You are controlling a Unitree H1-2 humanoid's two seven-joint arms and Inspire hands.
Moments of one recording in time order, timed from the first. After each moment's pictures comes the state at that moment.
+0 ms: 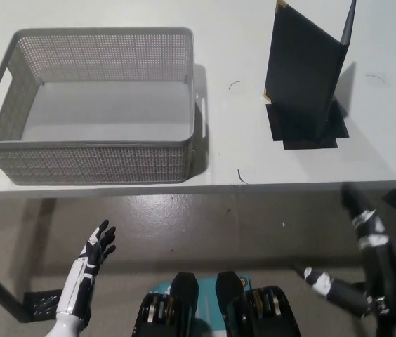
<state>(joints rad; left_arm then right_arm) -0.04 0.12 0.00 0.29 0.00 -0.41 -0.04 0.03 -0.05 0.06 -0.23 -0.15 -0.38 -0.01</state>
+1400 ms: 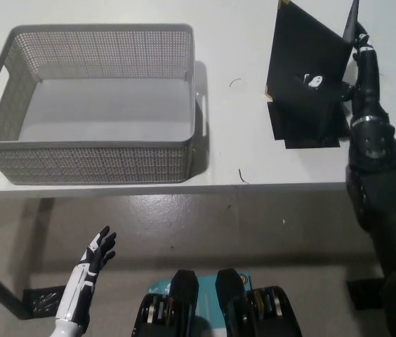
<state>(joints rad) -0.03 0.13 0.00 0.30 0.02 -0.43 -0.05 -1.00 -0.12 -0.18 1.08 -0.19 -0.18 -0.25</state>
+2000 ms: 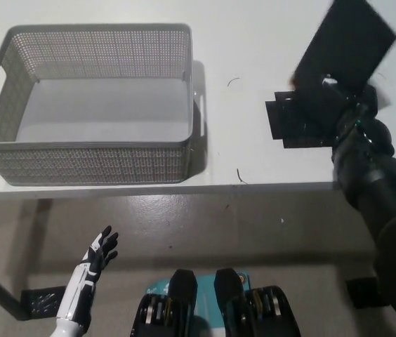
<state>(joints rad) -0.03 0.13 0.00 0.31 0.00 -0.43 -0.08 -1.17 -0.10 -0.59 1.42 0.15 -0.17 -0.25</state>
